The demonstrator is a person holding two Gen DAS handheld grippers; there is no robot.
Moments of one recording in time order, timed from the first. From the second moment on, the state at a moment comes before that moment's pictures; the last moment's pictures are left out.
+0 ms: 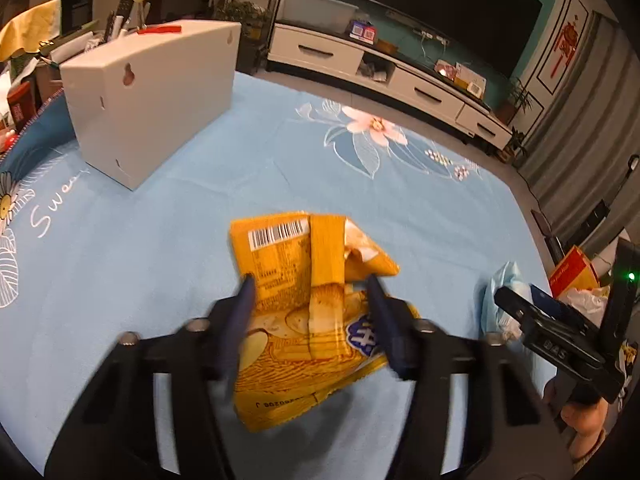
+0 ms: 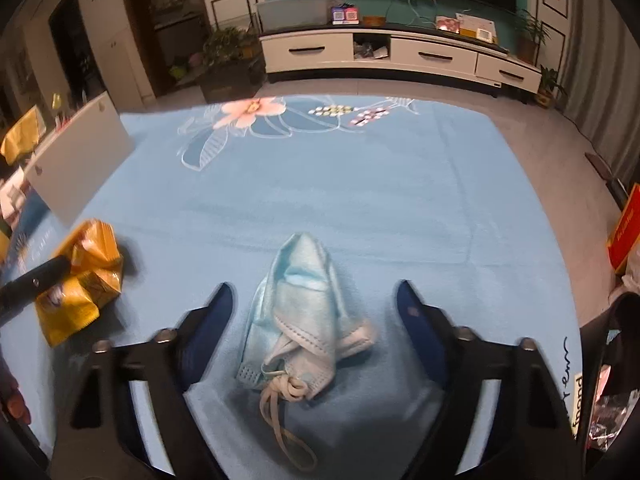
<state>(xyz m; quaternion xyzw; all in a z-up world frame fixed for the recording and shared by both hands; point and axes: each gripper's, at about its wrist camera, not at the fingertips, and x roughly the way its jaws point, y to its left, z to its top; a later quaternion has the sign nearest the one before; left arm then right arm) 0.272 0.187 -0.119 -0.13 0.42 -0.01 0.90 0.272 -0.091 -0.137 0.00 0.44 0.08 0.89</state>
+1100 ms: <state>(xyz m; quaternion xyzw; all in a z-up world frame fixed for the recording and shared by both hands) 0.131 0.084 -0.045 -0.05 0.35 -0.17 0.92 0.096 -0.171 -0.059 0.07 0.36 0.08 0.93</state>
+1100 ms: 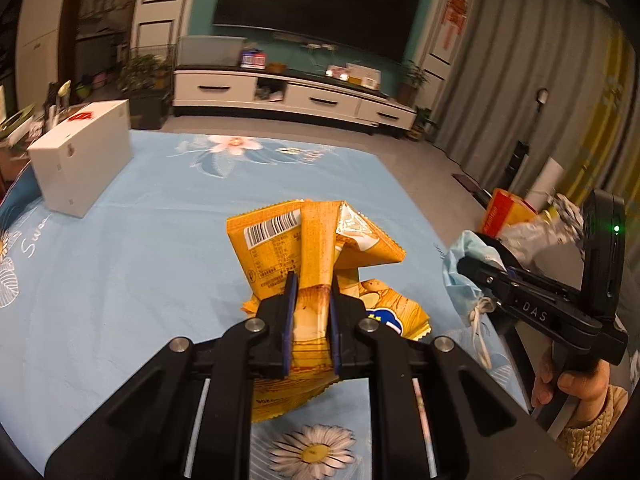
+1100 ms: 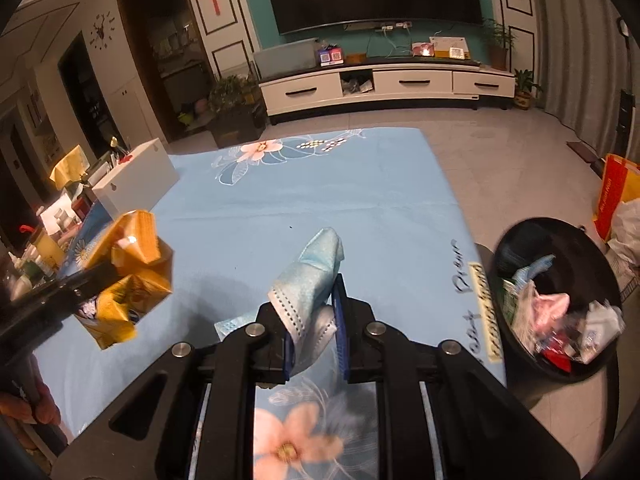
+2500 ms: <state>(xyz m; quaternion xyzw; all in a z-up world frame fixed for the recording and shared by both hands) 0.088 -0.111 -0.026 0.07 0.34 -0.30 0.89 -0.025 -0.362 -0.058 0.20 0.29 -0.05 0.93</state>
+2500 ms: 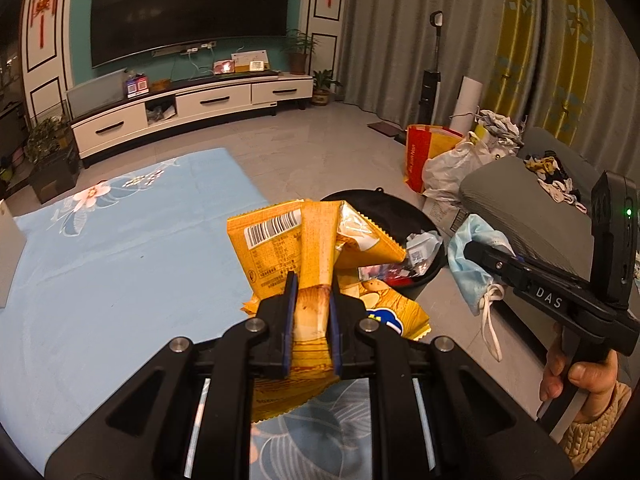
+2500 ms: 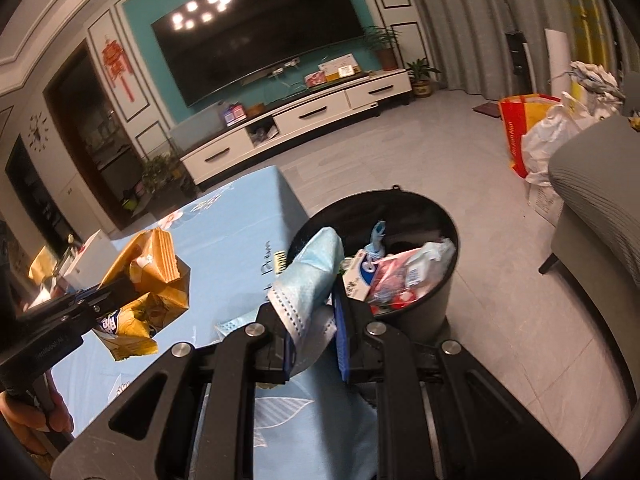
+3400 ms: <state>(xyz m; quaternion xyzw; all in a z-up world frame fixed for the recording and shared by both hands) 0.177 -0.238 -0.062 0.11 0.38 -0.35 0.85 0.040 -0.422 -0.081 0.22 0.29 -0.09 0.93</state>
